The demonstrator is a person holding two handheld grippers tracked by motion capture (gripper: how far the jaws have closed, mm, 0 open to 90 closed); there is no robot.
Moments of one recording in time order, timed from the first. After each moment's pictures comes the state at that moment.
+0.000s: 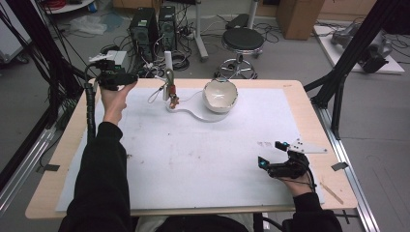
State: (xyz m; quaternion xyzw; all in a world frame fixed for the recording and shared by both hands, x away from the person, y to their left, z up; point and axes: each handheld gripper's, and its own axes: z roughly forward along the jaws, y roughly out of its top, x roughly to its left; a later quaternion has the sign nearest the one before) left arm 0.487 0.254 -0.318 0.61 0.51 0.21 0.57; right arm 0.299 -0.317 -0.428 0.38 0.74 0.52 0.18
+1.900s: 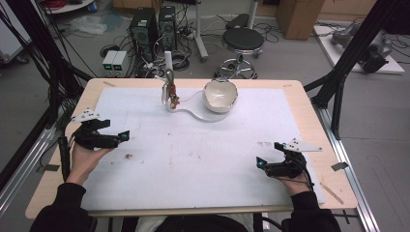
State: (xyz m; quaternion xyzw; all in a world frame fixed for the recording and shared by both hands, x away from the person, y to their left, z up) left arm 0.343 0.285 -0.385 0.73 0.44 0.19 0.48; right arm 0.303 -0.312 -0.433 0.40 0.76 0.49 0.18
